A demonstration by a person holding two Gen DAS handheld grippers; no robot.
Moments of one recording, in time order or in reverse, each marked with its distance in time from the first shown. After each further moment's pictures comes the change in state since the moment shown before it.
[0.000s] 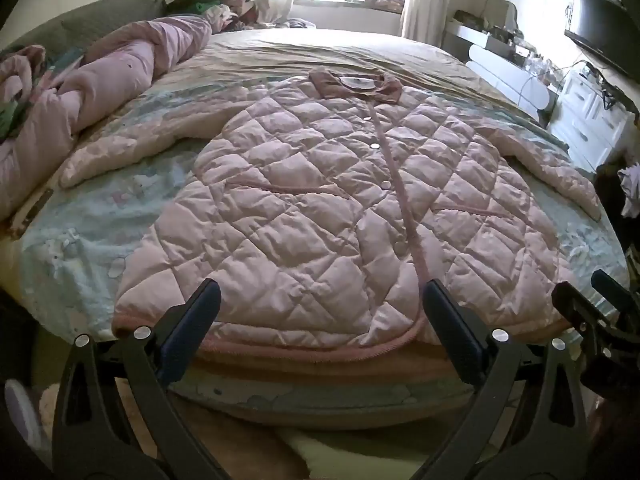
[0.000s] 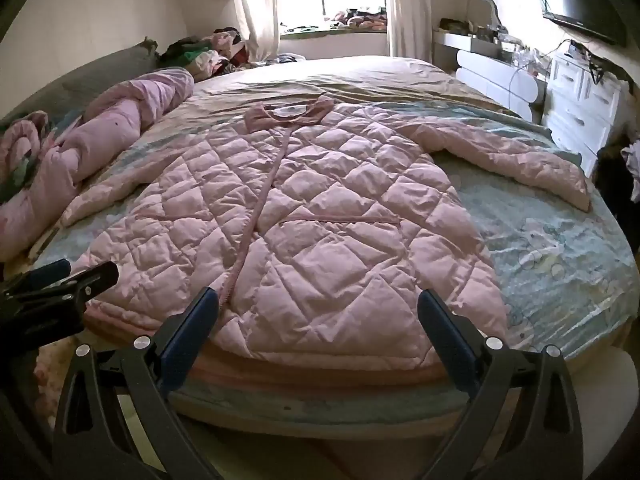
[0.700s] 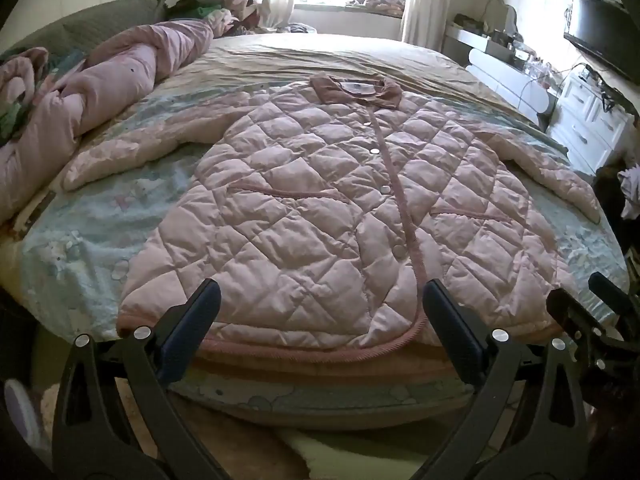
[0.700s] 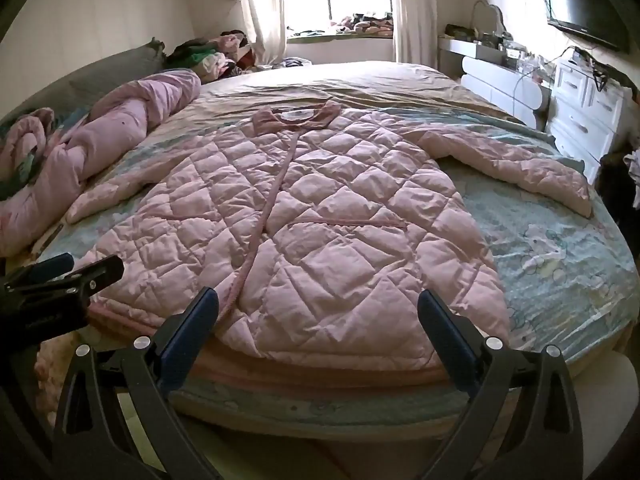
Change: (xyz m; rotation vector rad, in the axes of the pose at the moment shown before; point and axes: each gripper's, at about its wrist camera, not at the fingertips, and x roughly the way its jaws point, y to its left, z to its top) left arm -0.003 0.004 0.002 0.000 -0.010 -0.002; right arm -0.005 0.008 -0.002 -0.017 -0.029 0.016
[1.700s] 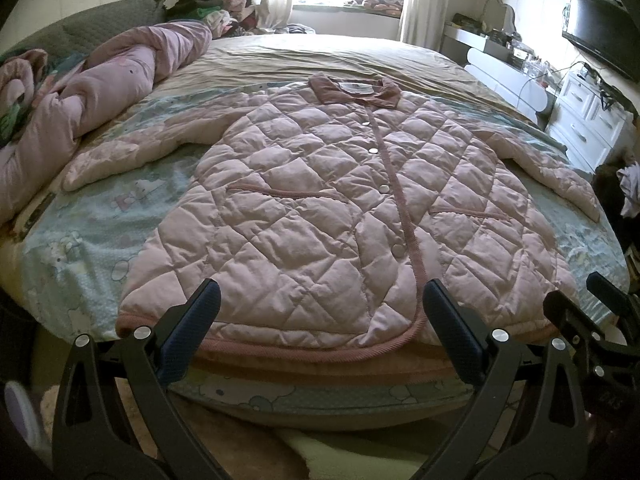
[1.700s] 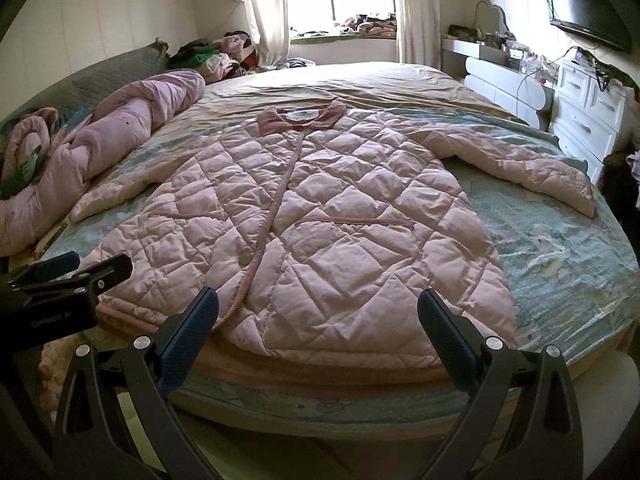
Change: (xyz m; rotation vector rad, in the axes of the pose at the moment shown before) left arm -0.001 0.001 0.001 -0.001 -0.005 -0.002; right arm -0.002 0.007 -0.001 0.000 0.000 0.002
